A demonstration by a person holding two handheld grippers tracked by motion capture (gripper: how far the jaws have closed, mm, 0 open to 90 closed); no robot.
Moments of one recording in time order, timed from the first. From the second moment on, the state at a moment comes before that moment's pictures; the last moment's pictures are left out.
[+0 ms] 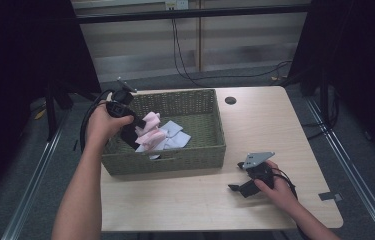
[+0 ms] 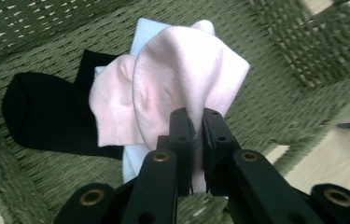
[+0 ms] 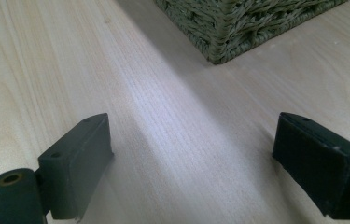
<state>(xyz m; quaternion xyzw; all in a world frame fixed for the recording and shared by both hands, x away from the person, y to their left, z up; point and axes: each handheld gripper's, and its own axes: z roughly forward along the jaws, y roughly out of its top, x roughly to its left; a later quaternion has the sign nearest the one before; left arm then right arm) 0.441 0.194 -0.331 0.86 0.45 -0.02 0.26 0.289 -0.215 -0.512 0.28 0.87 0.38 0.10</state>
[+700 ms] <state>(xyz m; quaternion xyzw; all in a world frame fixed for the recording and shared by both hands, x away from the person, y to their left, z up) 0.412 0.180 -0.320 0.87 0.41 -0.04 0.26 0.289 -0.215 -0.512 0.28 0.87 0.38 0.10</state>
